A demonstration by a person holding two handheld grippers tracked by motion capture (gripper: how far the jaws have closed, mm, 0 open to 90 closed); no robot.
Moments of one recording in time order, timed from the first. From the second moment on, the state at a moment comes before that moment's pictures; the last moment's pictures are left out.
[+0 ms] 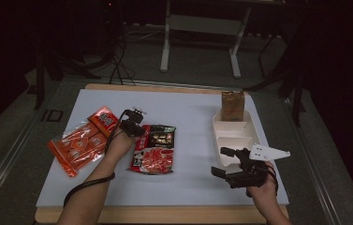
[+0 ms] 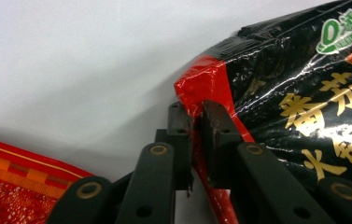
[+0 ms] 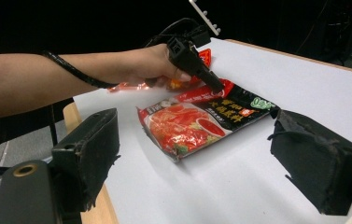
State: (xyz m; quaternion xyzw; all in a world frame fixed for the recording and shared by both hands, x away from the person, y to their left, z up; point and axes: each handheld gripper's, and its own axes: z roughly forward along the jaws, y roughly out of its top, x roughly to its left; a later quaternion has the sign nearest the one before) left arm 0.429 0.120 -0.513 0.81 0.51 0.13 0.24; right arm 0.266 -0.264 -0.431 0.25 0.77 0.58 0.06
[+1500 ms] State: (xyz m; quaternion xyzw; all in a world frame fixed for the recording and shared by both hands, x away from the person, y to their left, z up) left arm 0.332 0.096 -0.417 0.79 0.38 0.22 0.42; right arm 0.263 -0.267 -0.417 0.28 0.77 0.56 0.14
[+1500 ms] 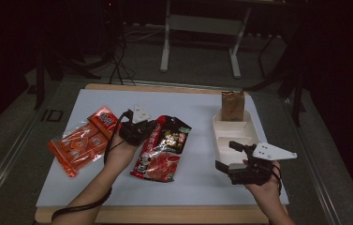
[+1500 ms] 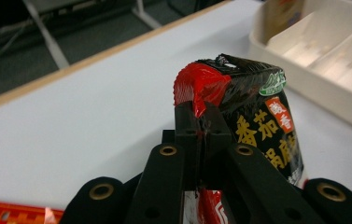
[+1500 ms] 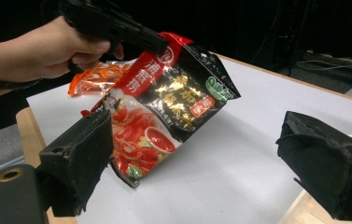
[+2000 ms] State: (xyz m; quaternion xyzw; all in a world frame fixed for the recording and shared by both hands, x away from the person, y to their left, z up) left arm 0.295 0.085 -0.384 0.77 0.31 0.23 0.51; right arm 0.264 -0.261 -0.407 0.28 0.77 0.56 0.15
